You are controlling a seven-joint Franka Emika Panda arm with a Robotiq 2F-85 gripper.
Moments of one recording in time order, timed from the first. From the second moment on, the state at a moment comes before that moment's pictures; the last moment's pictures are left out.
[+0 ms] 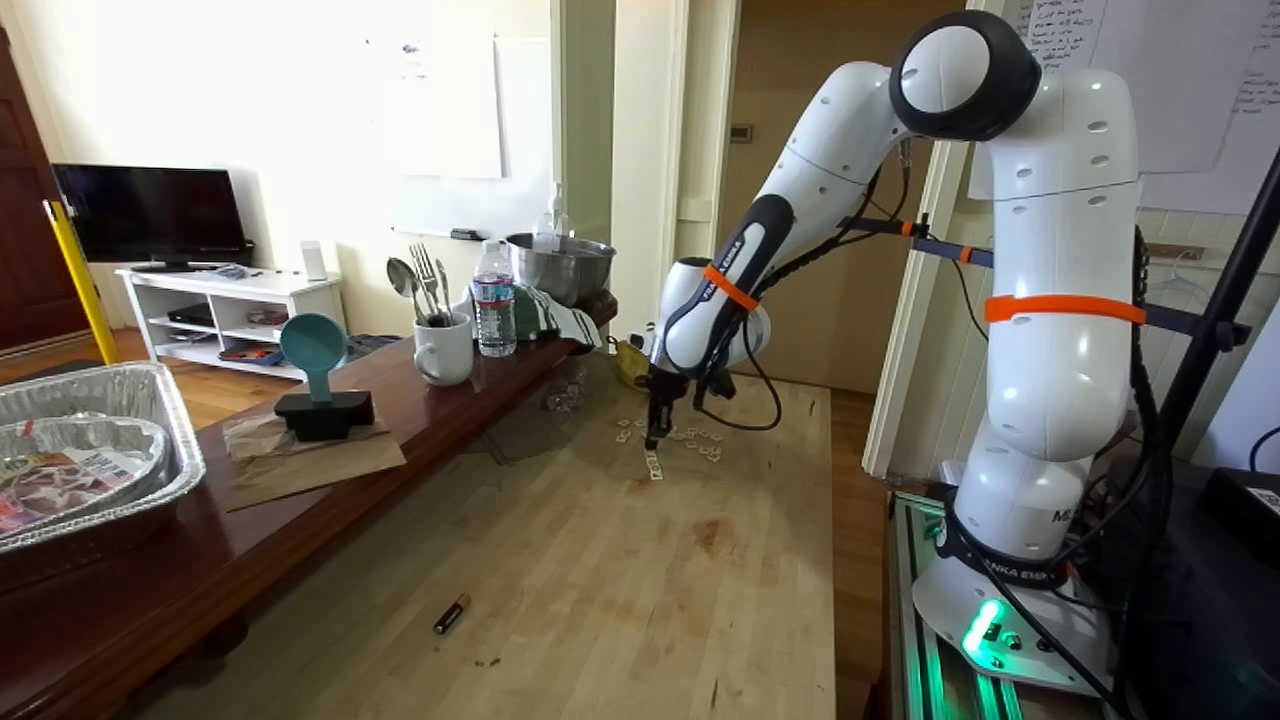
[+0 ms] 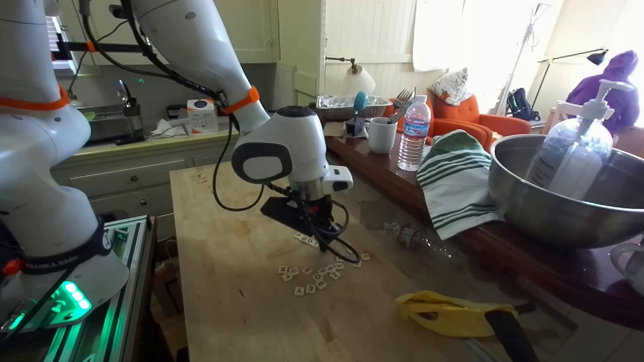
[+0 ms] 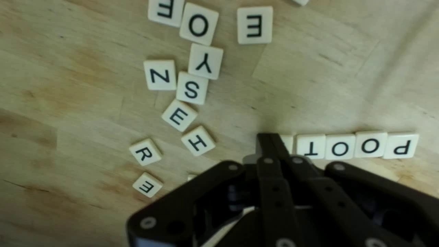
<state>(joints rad) -0.29 0.24 0.04 -2.49 0.06 2.93 -0.79</state>
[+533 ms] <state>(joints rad) -0.29 0.24 0.05 -2.49 0.05 2.93 -0.81</state>
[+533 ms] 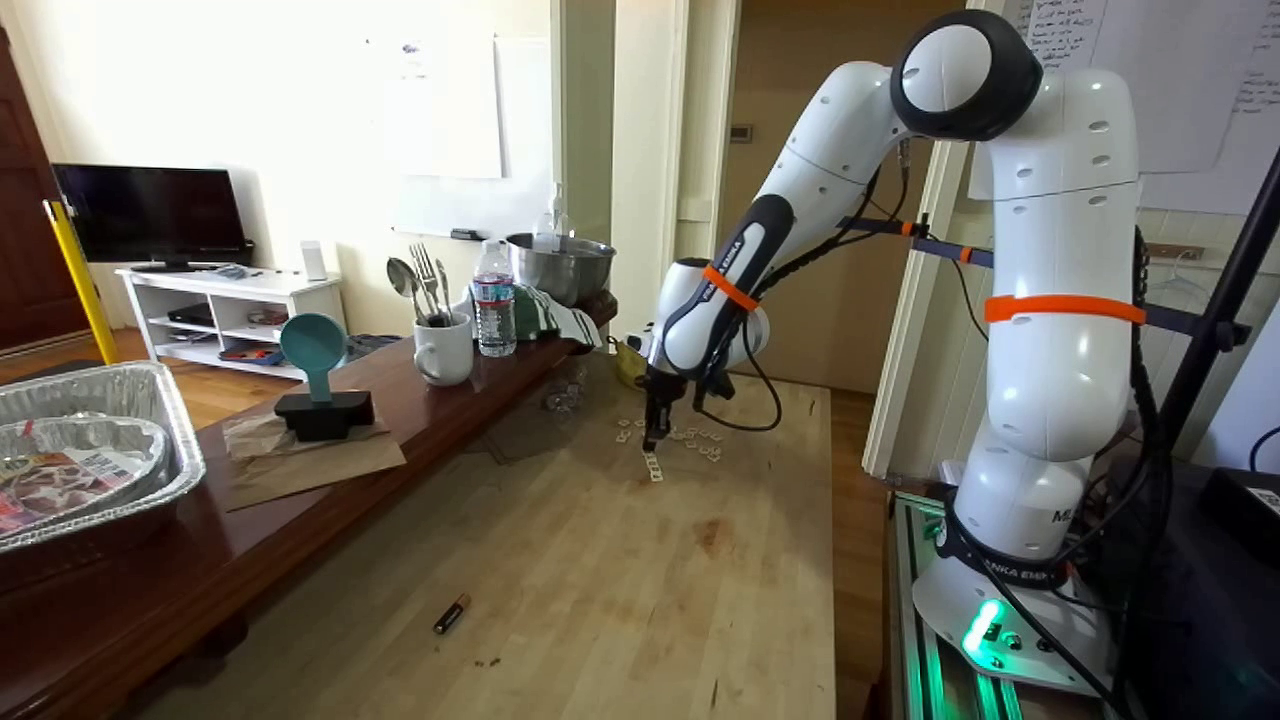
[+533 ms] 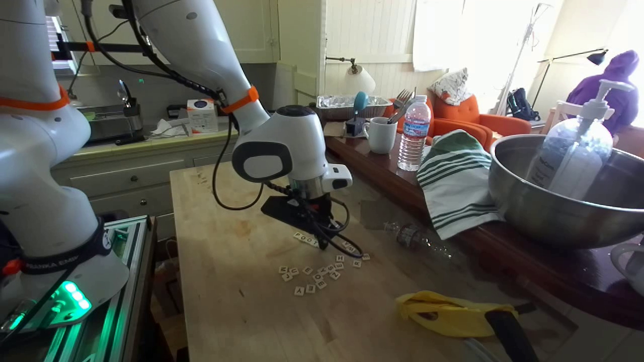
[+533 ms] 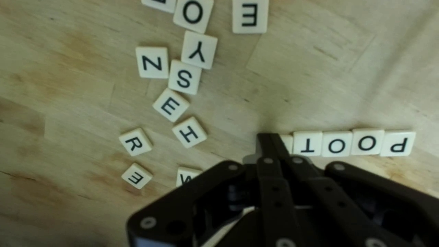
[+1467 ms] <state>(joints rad) -0.28 0.23 0.04 -2.50 0.02 2.93 -0.81</state>
